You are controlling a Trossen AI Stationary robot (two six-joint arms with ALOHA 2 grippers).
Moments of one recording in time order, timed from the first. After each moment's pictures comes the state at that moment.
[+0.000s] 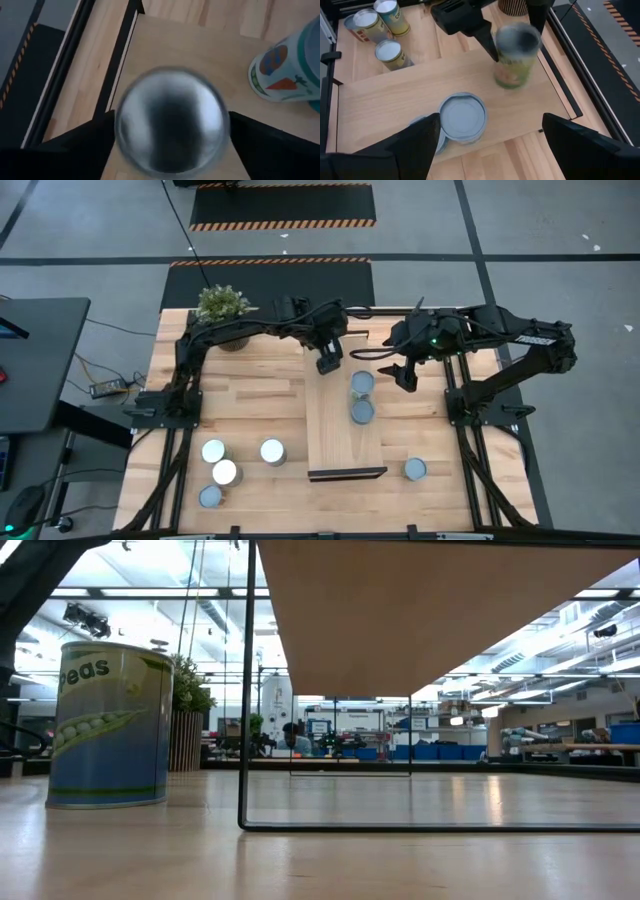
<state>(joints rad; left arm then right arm) 0.20 2.04 2.22 -1.22 -0.12 -0.06 0.04 1.25 1.59 -1.14 0.19 0.22</state>
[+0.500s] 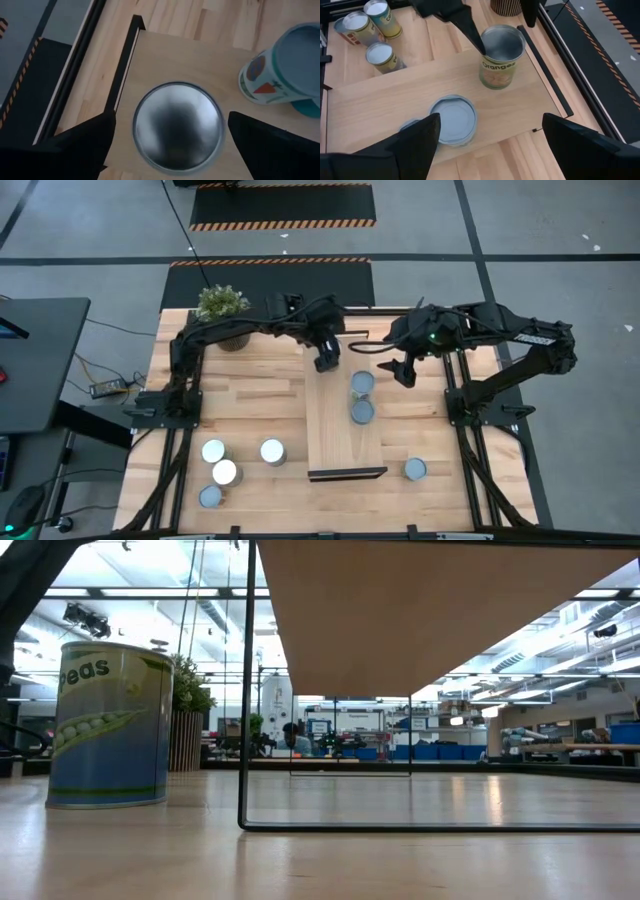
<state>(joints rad) 0.20 2.00 2.22 -1.20 -0.12 -0.04 0.00 1.25 1.59 -1.14 0.19 0.21</state>
